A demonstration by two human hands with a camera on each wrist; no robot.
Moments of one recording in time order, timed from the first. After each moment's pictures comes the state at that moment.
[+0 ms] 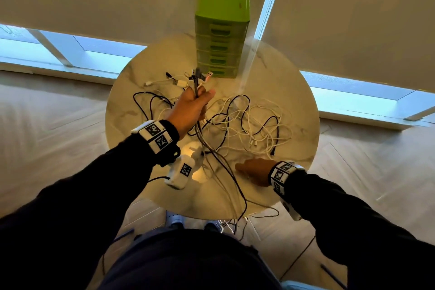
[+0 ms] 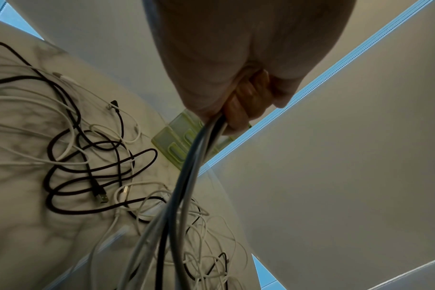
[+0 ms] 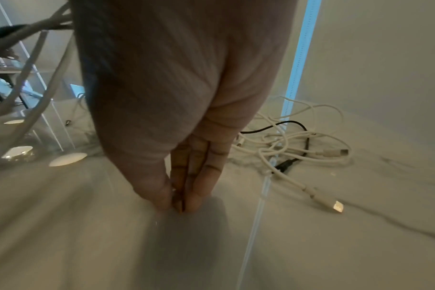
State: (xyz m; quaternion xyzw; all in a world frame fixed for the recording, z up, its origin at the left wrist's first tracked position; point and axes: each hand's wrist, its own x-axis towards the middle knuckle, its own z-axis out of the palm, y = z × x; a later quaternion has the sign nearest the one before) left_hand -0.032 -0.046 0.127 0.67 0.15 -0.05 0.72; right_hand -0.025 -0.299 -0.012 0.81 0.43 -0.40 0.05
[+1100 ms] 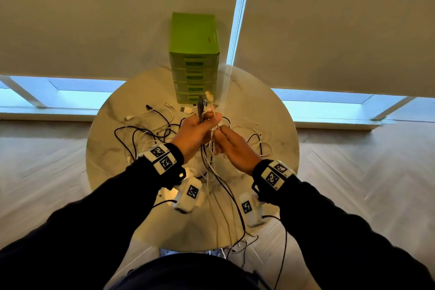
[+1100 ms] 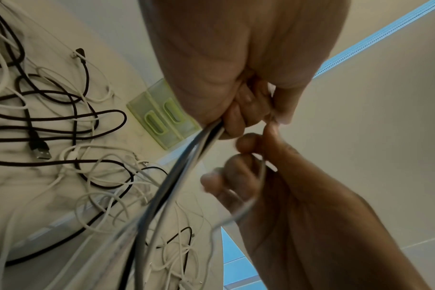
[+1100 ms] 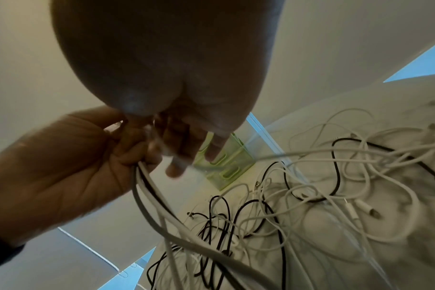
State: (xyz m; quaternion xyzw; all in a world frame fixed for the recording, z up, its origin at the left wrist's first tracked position) left_hand -0.014 -0.089 0.145 0.59 0.10 -0.09 0.80; right_hand -0.005 -0.235 0.109 0.81 0.19 -0.17 -0.52
